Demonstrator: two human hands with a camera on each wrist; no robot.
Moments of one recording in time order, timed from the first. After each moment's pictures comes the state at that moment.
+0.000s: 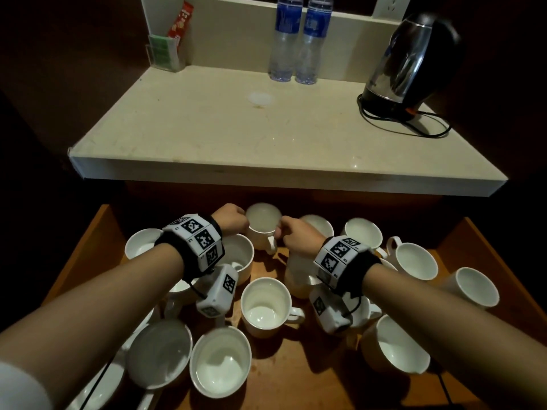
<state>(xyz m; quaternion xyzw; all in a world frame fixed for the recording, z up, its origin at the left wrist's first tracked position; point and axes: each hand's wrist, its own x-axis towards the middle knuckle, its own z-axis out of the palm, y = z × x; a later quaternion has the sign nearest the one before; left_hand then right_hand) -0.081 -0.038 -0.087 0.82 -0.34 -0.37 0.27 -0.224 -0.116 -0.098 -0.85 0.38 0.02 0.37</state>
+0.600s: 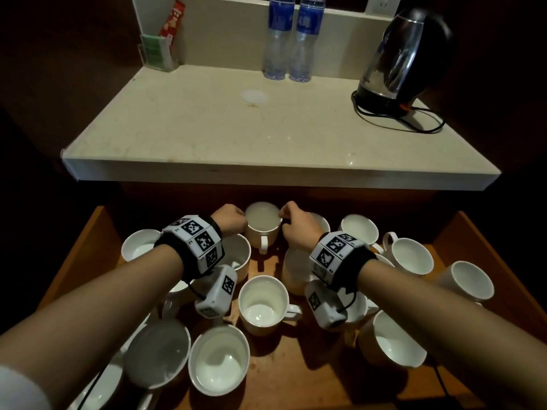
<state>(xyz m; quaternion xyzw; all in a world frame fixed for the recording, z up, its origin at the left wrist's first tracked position) -0.088 -0.036 -0.082 0.83 -0.35 -0.36 0.23 -0.226 -0.119 -0.091 -0.85 0.42 -0.02 0.31</state>
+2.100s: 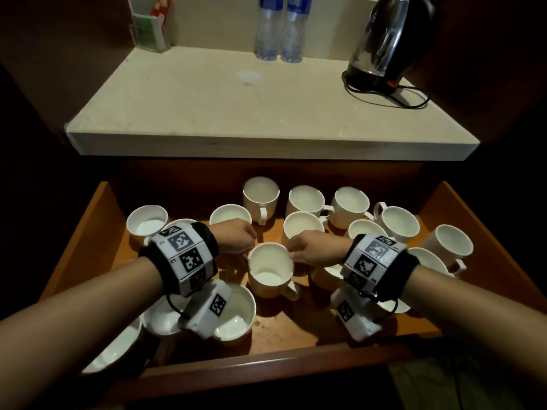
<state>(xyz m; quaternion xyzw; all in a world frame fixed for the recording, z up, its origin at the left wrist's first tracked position) -0.147 0.037 -0.070 0.79 -0.38 -0.46 0.13 -0.295 -0.055 -0.077 -0.88 0.32 0.22 0.29</state>
